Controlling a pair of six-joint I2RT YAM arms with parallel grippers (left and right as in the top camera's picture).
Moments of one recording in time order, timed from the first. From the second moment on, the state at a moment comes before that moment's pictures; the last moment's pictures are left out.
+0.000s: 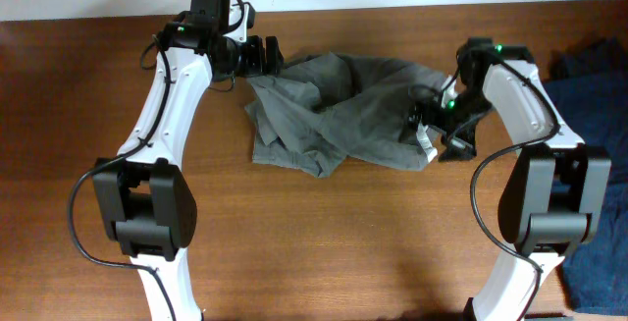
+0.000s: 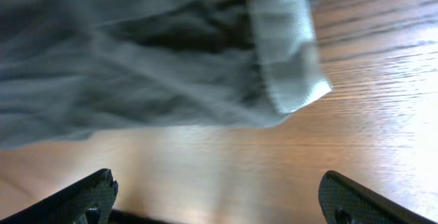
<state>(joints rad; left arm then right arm) -0.16 2.13 1.98 -0.89 0.28 -0.20 -0.05 2.04 1.61 -1.30 -0.41 0.28</state>
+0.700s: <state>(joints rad) -0.16 2.13 1.98 -0.85 0.27 -0.20 -0.06 2.04 1.39 -1.00 -0.40 0.28</state>
